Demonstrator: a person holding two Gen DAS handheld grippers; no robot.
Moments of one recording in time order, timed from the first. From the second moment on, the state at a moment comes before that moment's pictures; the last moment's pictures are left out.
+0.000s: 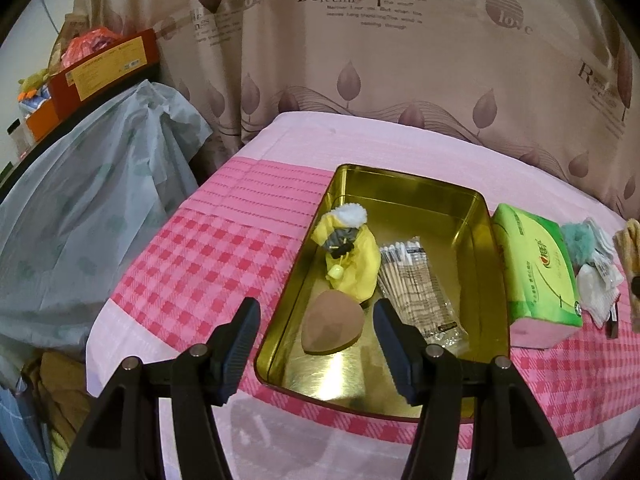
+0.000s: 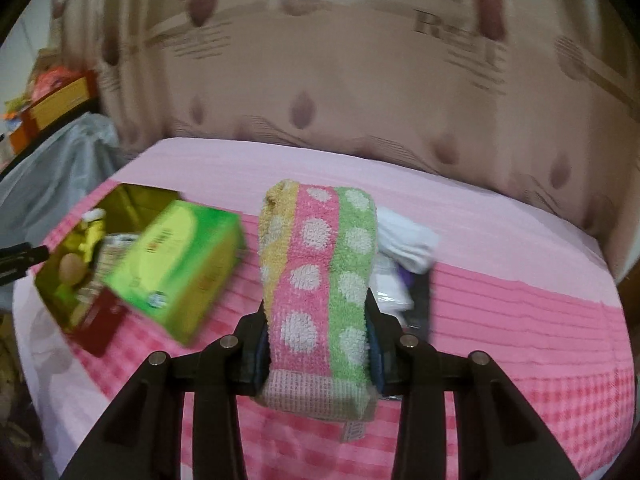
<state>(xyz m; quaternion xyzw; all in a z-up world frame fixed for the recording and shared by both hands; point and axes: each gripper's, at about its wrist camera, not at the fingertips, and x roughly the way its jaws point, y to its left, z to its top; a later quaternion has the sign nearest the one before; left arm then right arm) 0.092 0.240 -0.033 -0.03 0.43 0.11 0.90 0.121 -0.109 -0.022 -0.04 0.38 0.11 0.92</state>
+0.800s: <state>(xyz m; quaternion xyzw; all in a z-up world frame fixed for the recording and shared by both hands) 0.088 0.288 -0.033 -0.11 0.42 0.19 0.88 0.158 0.097 -0.035 -0.09 0.40 0.26 0.87</state>
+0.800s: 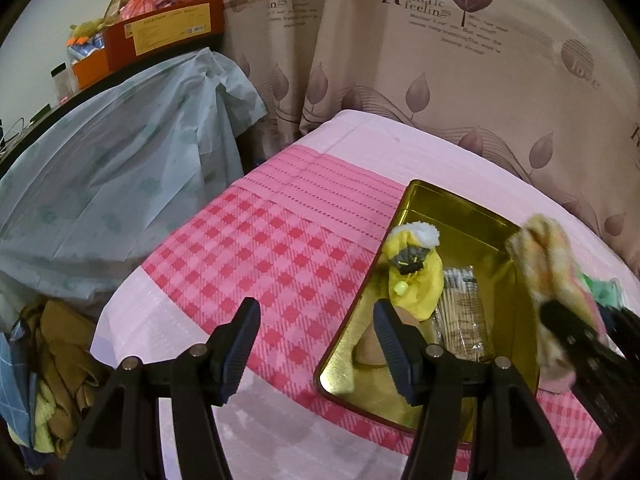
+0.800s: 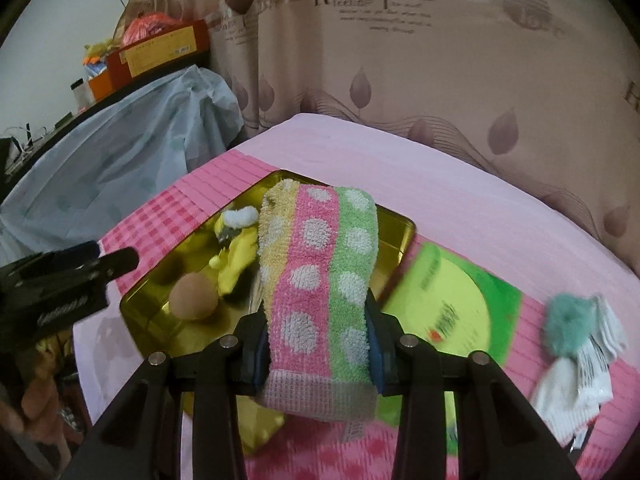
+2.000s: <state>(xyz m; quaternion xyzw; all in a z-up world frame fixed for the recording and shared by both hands) 0.093 0.274 -0.035 -0.07 0.43 0.18 0.88 0.162 -0.033 -0.012 -0.06 0.36 0.16 0.92</state>
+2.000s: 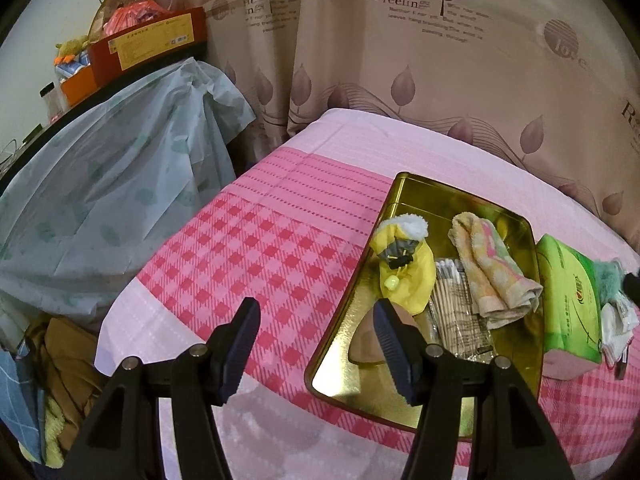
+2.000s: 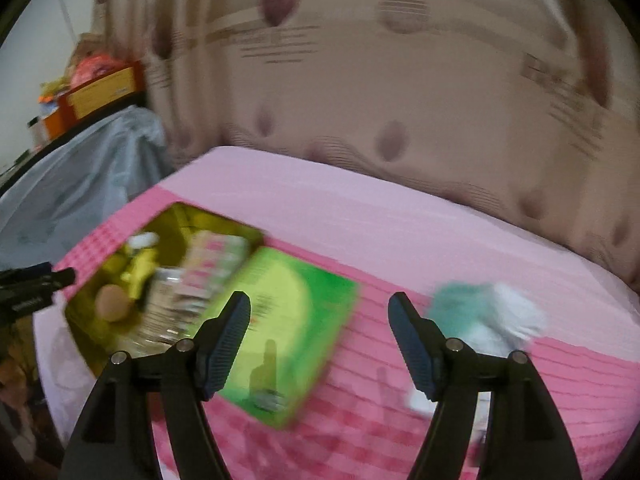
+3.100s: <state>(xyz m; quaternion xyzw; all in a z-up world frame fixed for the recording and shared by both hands) 0.103 0.242 -0.040 0.01 0.41 0.16 0.90 0.243 -0.184 -0.078 -0.04 0.40 0.04 0.92</state>
